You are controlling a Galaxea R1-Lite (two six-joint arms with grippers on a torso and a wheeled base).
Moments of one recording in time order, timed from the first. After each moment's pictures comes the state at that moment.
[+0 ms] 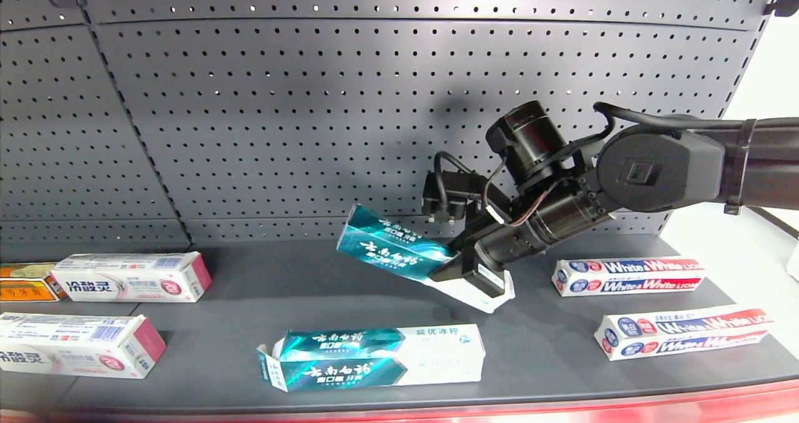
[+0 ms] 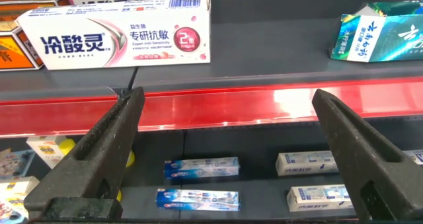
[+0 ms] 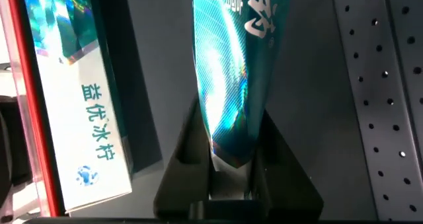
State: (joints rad) left arm 0.00 0.01 -0.01 0.01 -0.01 0.00; right arm 0.68 1.99 -1.74 0.53 0.31 -0.71
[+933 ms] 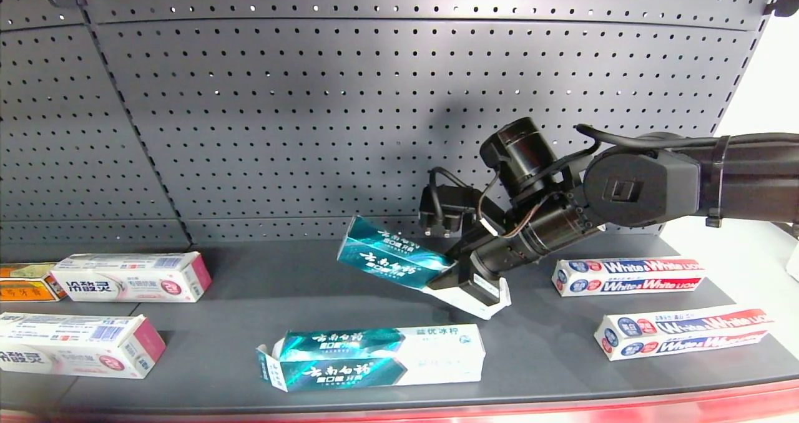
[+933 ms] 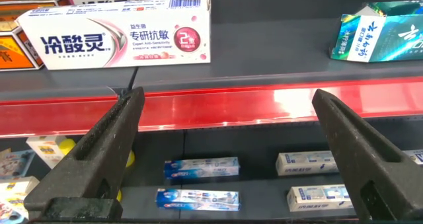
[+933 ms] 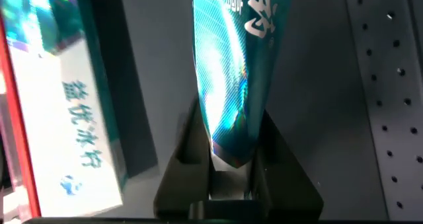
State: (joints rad) left arm 0.00 0.01 -0.01 0.01 -0.01 0.00; right arm 0.68 2.00 -1.69 0.48 0.31 -0.71
